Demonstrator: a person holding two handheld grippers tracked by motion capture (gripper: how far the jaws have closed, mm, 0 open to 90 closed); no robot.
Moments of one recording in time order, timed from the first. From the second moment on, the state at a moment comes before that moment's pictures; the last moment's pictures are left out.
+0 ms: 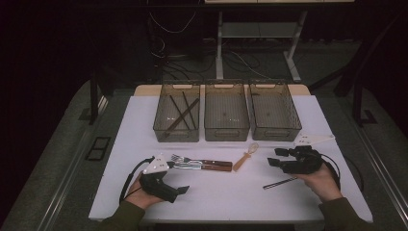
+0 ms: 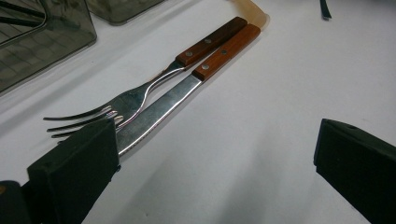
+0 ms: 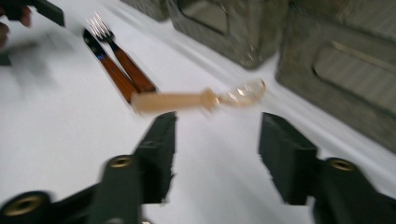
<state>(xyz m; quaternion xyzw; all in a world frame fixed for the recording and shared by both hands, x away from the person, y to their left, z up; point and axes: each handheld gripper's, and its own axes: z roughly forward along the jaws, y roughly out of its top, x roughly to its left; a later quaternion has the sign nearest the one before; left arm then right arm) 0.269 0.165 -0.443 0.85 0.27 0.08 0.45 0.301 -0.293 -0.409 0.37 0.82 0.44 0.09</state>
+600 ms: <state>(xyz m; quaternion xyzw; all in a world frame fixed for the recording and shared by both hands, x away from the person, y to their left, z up) 0.270 0.164 -0.443 0.85 0.27 0.08 0.45 0.300 -0.351 -0.421 0.43 0.83 0.33 0.13</state>
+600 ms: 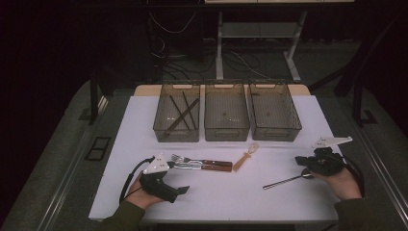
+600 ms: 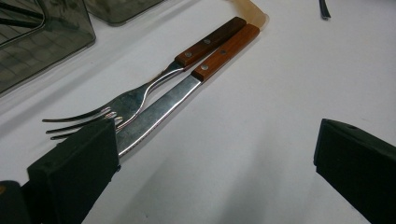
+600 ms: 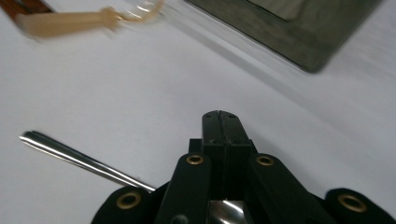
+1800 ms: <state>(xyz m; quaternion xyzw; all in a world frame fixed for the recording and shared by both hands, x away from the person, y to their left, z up) 0.269 0.163 -0.443 0.85 0.27 0.08 0.45 0.283 -0.374 -0.437 0.46 0.83 0.27 0.12</state>
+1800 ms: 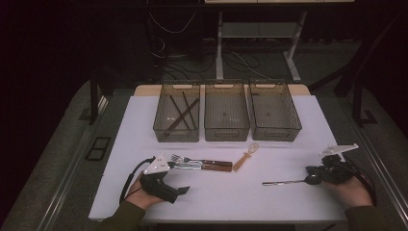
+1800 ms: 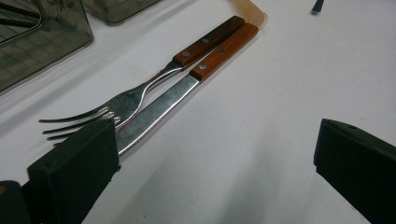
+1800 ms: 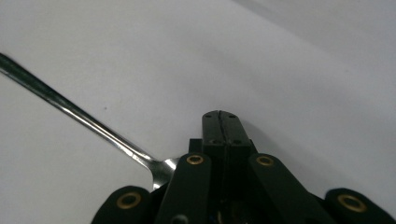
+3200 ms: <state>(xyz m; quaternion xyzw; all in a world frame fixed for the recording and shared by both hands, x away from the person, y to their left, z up) 0.269 0.161 -0.445 0.85 0.26 0.08 0.45 0.252 -0.401 -0.441 0.40 0.85 0.33 0.07</state>
